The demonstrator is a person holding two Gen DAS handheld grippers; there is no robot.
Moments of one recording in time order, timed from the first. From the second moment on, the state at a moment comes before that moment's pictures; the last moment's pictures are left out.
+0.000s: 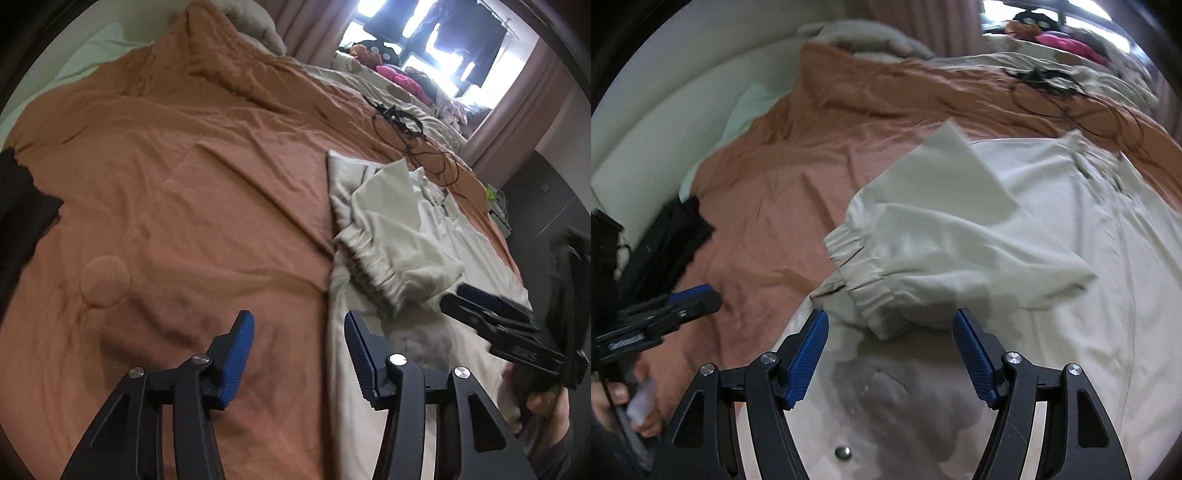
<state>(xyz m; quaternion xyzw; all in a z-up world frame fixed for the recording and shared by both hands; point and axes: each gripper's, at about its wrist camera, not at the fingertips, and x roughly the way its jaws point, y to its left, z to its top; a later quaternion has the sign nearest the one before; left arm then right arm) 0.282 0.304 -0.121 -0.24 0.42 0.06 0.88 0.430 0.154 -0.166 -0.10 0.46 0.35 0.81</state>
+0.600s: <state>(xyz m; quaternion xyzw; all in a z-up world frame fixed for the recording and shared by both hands) 0.268 0.314 -0.120 -0.25 0.41 0.07 0.87 0.445 0.146 -0.165 -0.11 0.46 0.35 0.81</state>
